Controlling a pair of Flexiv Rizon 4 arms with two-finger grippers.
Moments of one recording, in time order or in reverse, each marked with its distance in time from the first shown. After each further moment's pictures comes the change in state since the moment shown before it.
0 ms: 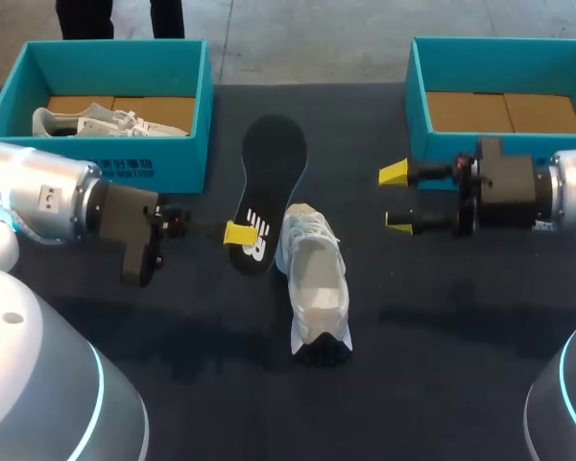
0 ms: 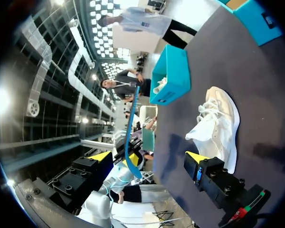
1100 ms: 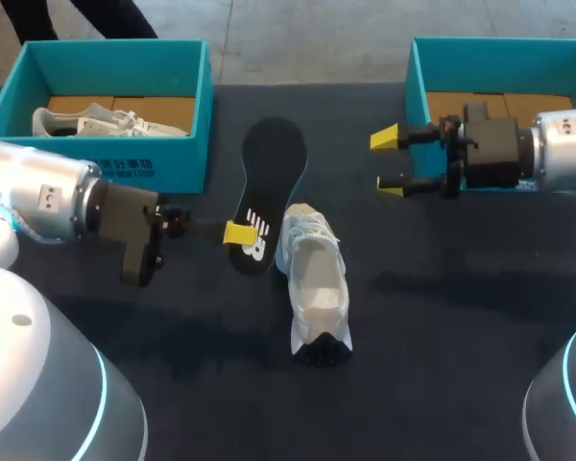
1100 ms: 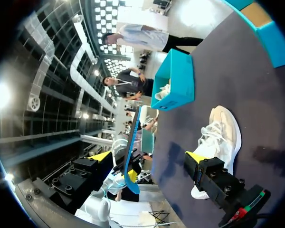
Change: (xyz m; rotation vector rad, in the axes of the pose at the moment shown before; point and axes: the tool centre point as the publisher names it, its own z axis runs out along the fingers) left arm 0.000 0.000 0.000 0.001 -0.002 0.000; right arm -0.001 0.058 0.017 0.029 0.010 -0.041
